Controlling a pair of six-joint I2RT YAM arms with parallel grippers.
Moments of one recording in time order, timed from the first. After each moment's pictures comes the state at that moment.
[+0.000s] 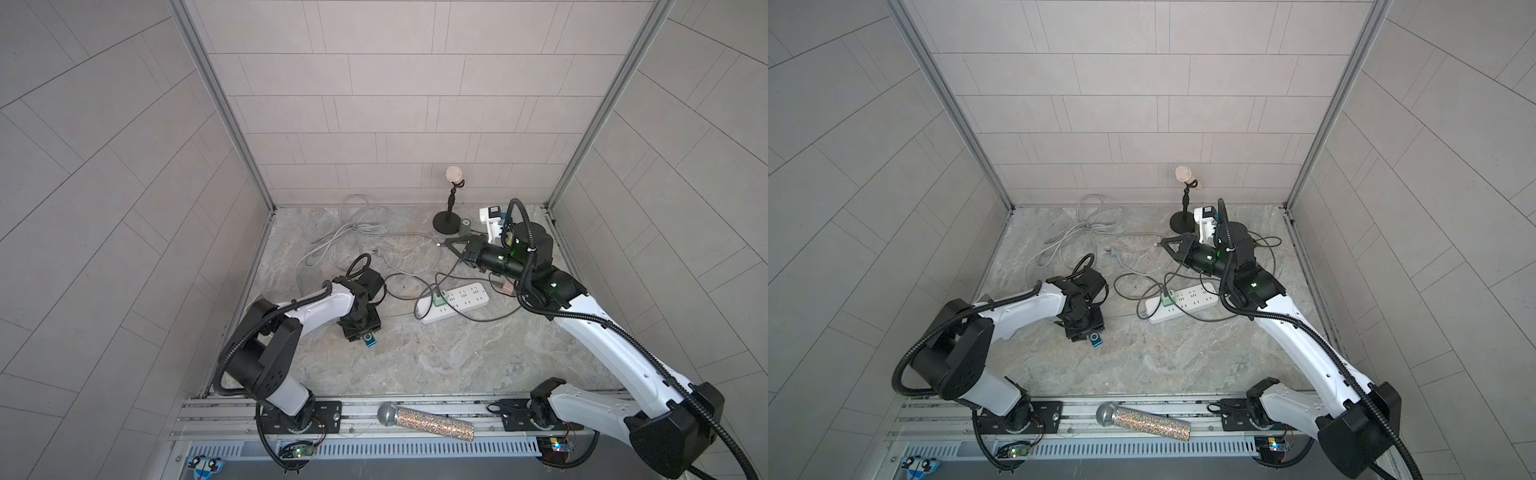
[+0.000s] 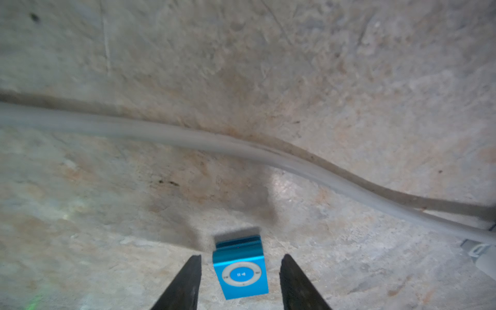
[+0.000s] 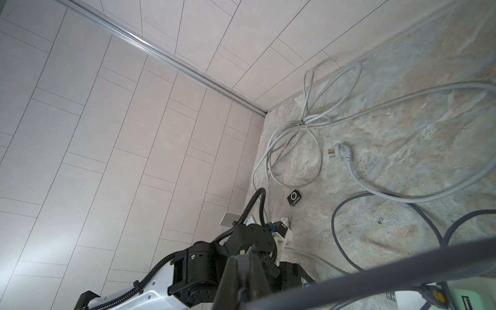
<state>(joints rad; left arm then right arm) -0.56 1.57 0.87 -0.81 0.10 -0.94 0.42 1.11 1.05 -0.15 -0.45 0.97</state>
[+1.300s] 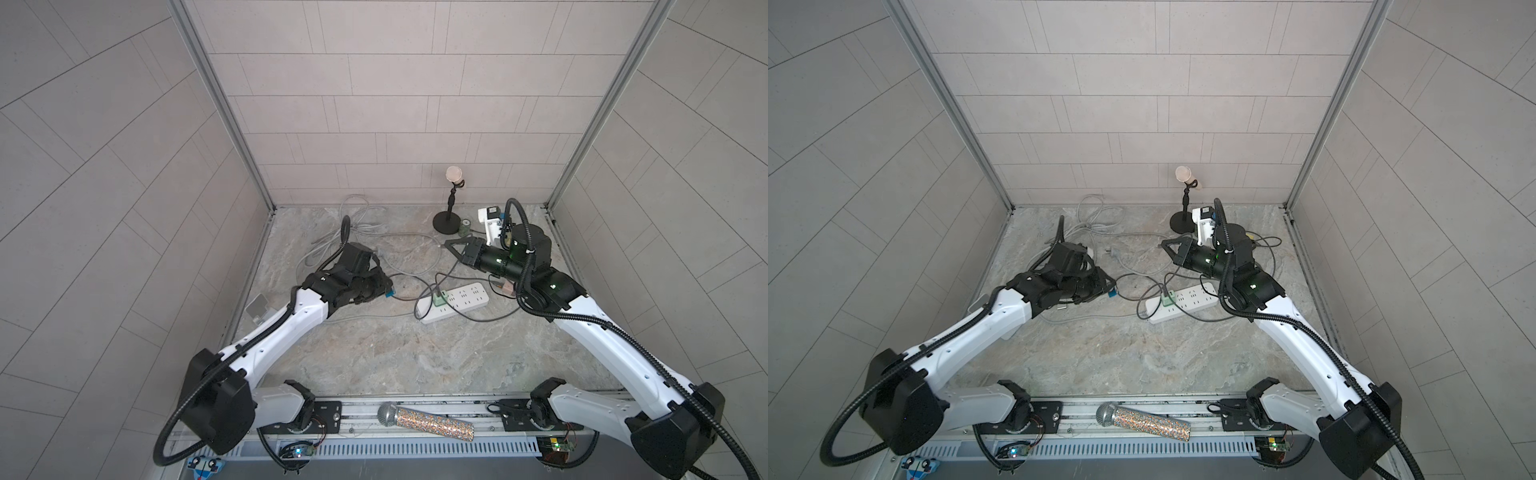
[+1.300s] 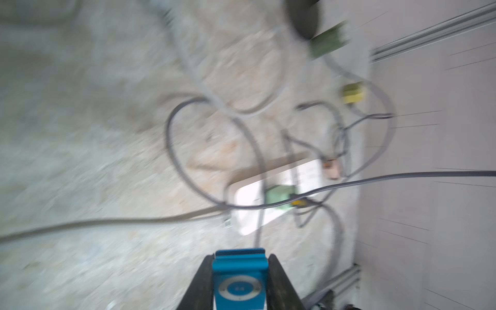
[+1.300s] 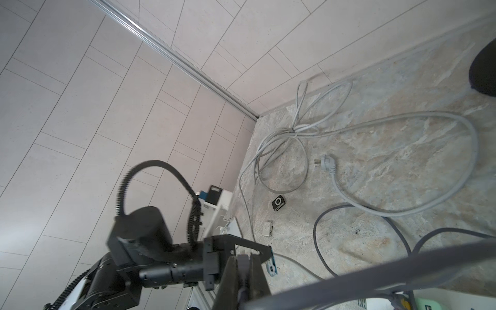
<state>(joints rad) -0.52 1.26 1.03 -0.46 0.25 -0.87 0.44 1.11 1.07 -0.18 -0.39 0.81</state>
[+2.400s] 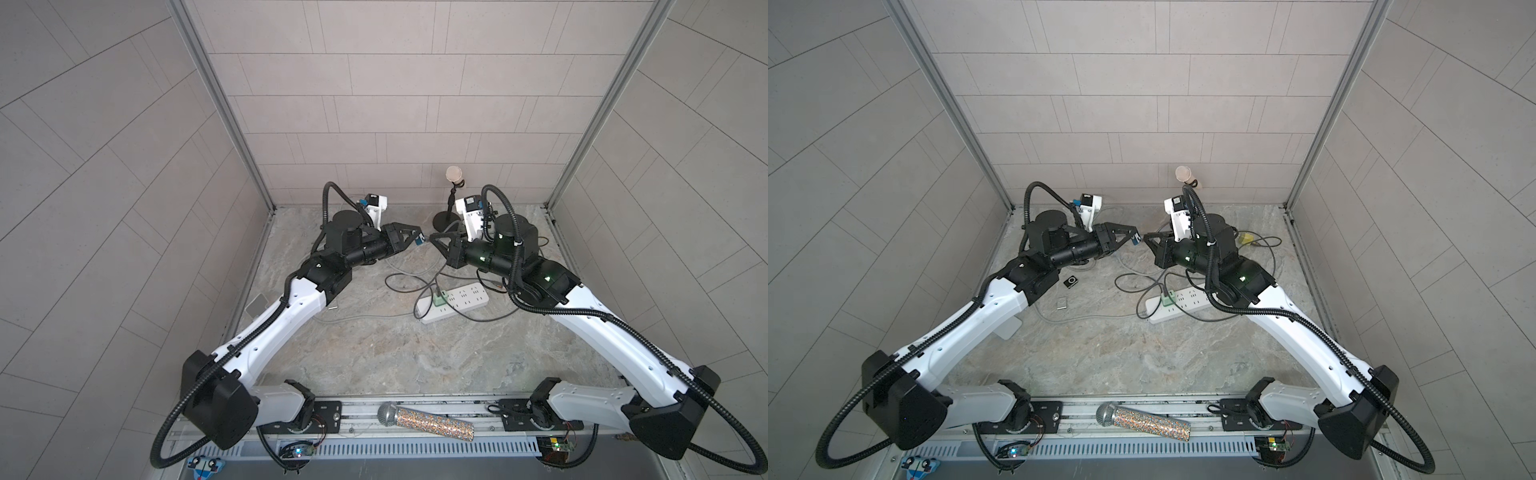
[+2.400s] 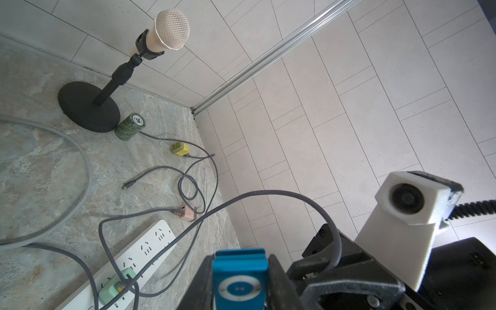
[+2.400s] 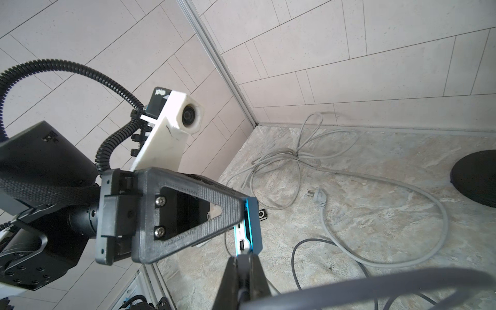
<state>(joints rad) -0.53 1.30 1.16 -0.02 0.50 -0.92 0.62 1.19 1.26 -0.31 -0.24 0.50</state>
